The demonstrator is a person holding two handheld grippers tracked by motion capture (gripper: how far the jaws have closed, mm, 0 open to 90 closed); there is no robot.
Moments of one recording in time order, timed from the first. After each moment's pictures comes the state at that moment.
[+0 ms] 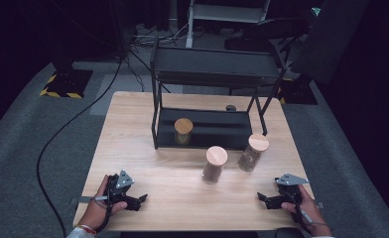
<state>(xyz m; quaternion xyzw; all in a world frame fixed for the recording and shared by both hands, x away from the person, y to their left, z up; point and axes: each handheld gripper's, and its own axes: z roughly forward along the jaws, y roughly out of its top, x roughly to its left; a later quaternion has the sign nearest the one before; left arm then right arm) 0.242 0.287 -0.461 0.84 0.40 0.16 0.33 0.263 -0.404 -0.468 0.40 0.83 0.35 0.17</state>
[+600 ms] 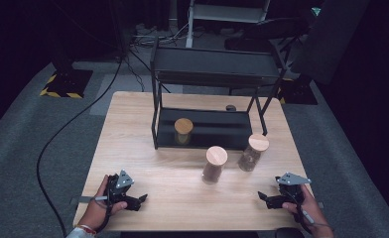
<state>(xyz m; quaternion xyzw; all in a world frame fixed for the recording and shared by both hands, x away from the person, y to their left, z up) 0.242 0.287 -0.461 0.84 0.40 0.16 0.33 0.253 -0.397 -0.450 0.39 0.83 0.36 0.18</state>
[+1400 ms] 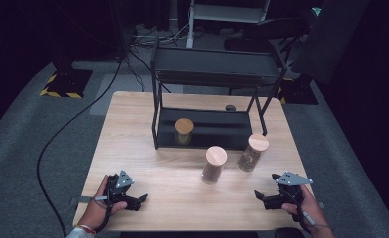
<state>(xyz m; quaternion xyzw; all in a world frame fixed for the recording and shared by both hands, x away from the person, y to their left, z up) 0.242 0.287 -0.461 0.84 0.40 0.16 0.33 0.241 -0.387 -0.429 0.36 0.82 0.39 0.19</state>
